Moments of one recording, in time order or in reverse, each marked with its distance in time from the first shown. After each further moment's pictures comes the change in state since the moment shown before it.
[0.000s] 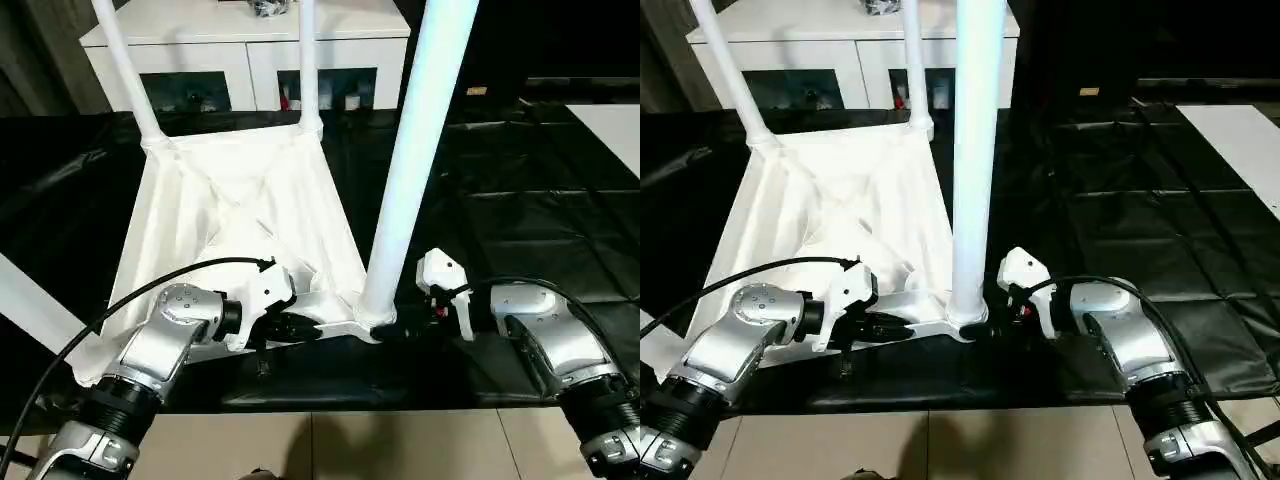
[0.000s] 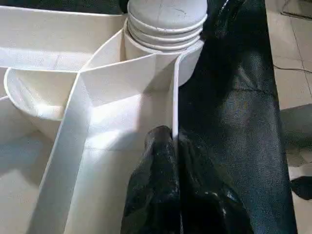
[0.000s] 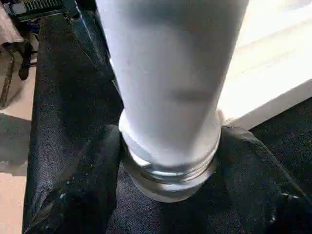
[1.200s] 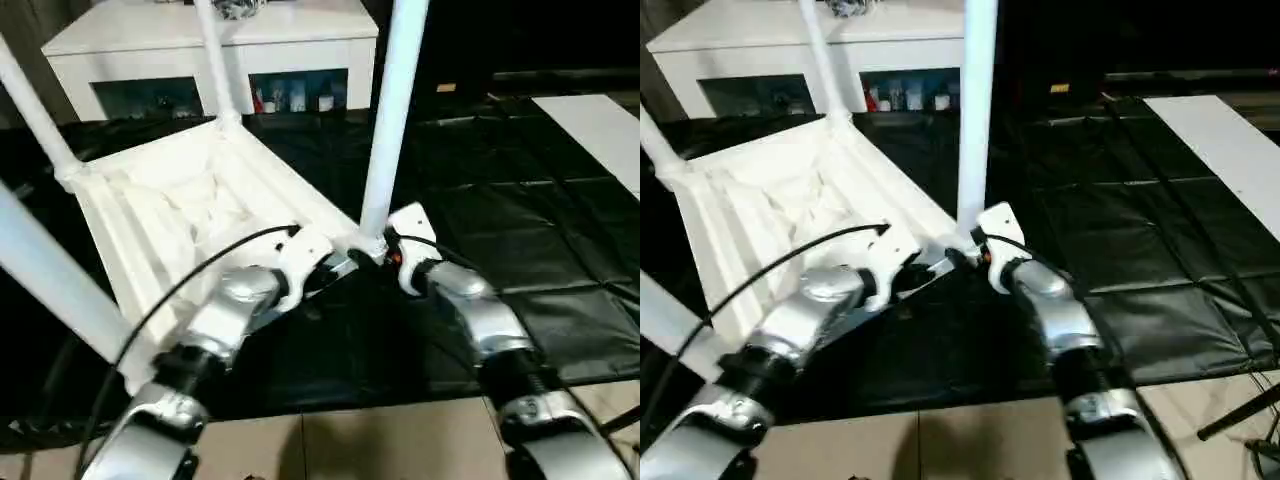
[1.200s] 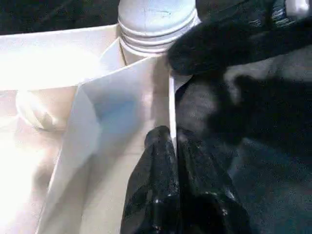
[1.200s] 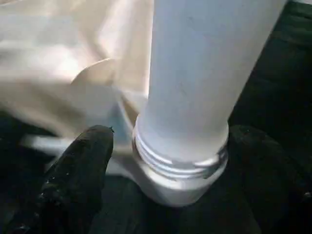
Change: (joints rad) left arm -0.145 -0.210 0.036 0.190 0.125 0.051 0.454; right arm -0.124 0.277 -0.100 0.198 -0.111 0.026 -0.608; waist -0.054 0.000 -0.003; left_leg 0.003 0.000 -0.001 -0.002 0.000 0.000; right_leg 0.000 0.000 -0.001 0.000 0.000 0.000
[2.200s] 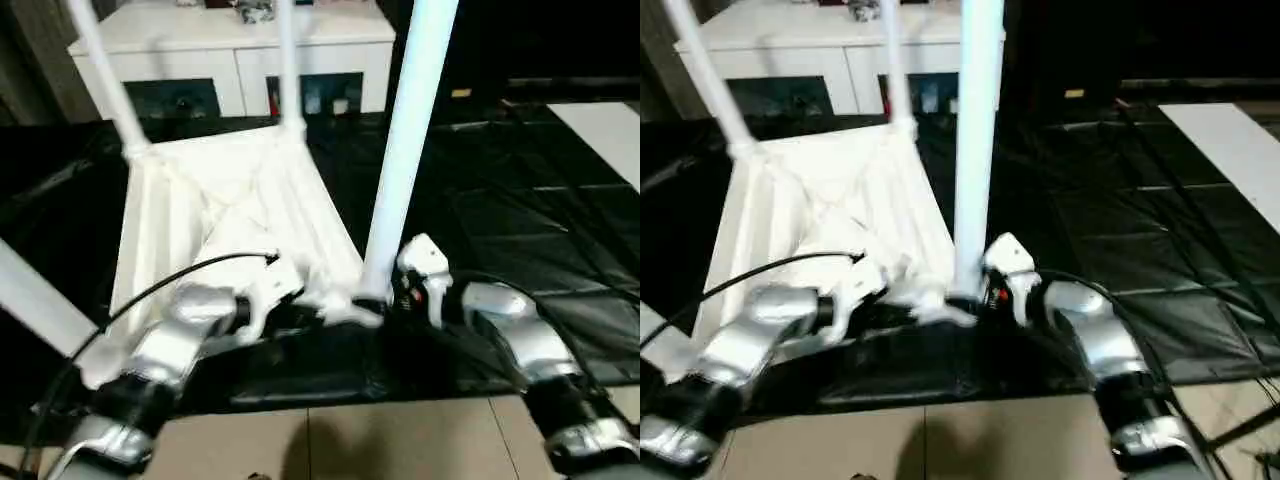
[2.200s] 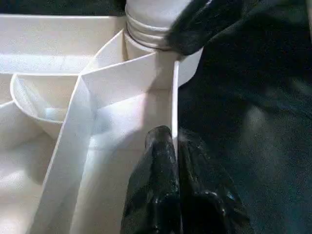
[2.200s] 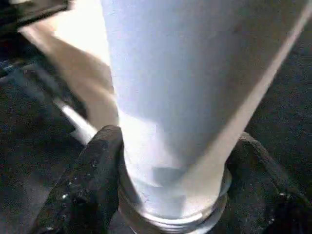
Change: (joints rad) left arm 0.090 0.104 -0.026 -0.109 -0.053 -0.024 -0.245; right arm 0.084 -0.098 0.054 -0.109 0.050 -0.003 0.248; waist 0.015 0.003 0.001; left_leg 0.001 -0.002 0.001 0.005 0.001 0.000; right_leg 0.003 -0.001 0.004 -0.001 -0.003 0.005
